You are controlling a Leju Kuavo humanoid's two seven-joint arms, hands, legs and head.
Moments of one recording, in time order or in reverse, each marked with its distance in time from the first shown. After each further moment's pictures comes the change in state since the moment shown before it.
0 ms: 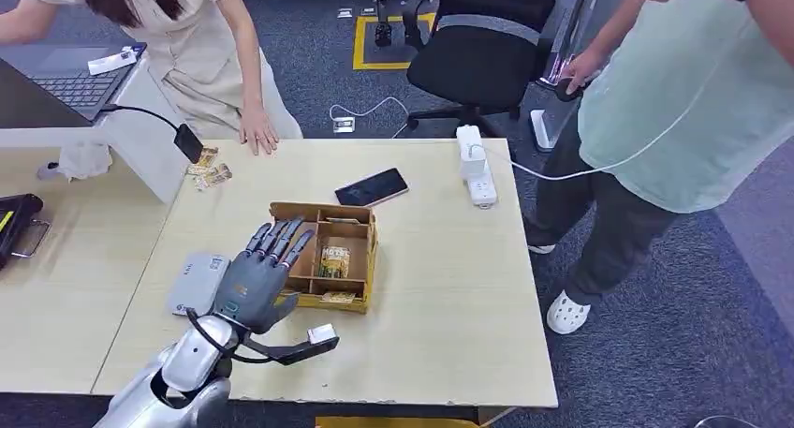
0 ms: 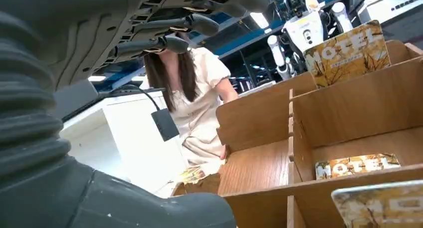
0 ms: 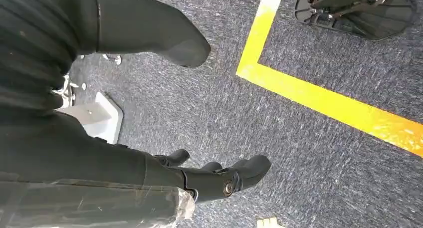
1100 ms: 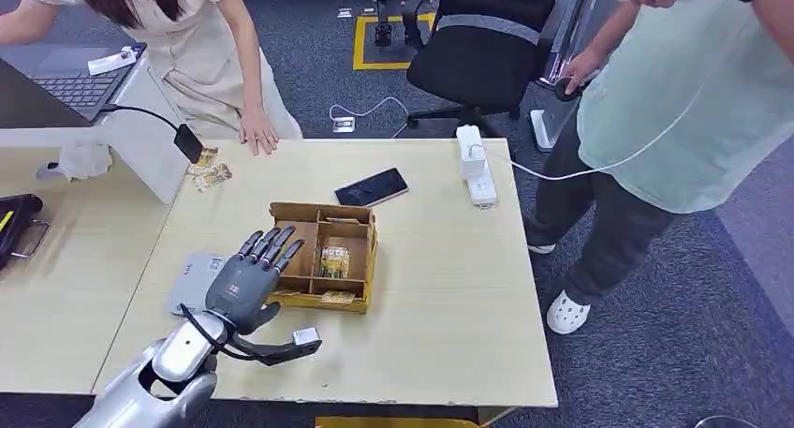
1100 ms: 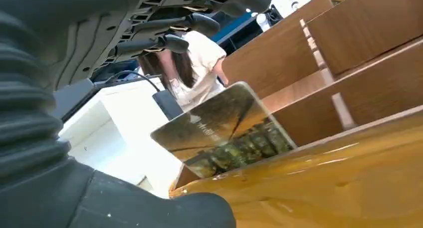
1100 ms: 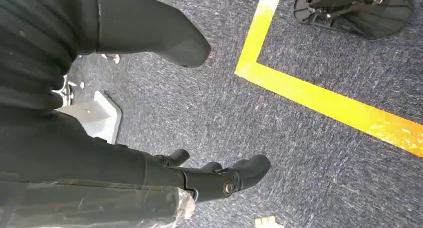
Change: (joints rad) left arm -0.025 0.049 0.007 0.076 -0.004 -0.076 -0.040; right arm -0.001 0.000 0.004 0.000 0.000 0.000 -0.003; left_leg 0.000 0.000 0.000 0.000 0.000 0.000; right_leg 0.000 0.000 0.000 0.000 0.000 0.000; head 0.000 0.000
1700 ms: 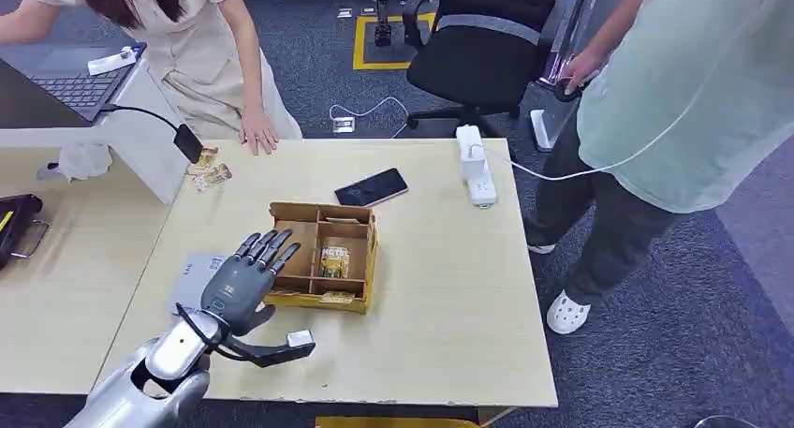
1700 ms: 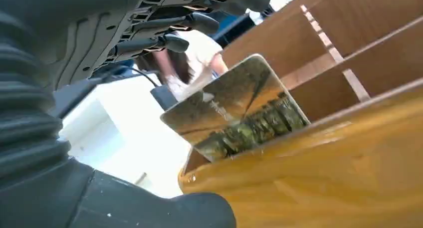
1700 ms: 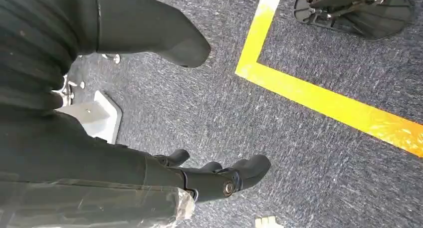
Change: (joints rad) left arm -0.005 0.031 0.000 -0.002 0.050 -0.034 -0.039; right arm 0.000 0.000 0.001 0.000 -0.002 0.000 0.000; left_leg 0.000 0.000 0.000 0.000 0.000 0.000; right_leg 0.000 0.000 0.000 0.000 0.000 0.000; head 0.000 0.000
